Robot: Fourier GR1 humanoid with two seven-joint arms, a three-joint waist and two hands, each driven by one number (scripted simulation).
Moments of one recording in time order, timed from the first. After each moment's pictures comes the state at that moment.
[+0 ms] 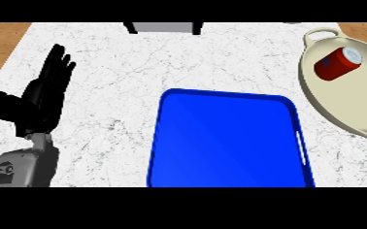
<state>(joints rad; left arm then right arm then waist) -0.21 0.20 0.11 -1.62 0.08 0.11 0.21 -0.71 -0.78 -0.81 -0.27 0.38 0.28 -0.62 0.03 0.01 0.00</state>
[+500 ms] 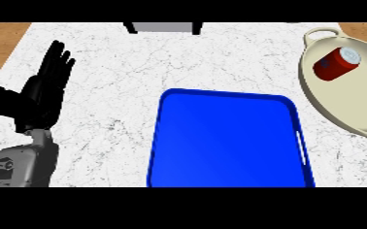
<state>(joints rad) -0.24 0.20 0.12 -1.60 0.09 0.11 0.22 -0.60 -0.92 -0.83 -0.21 0.34 0.43 -0.68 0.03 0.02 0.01</state>
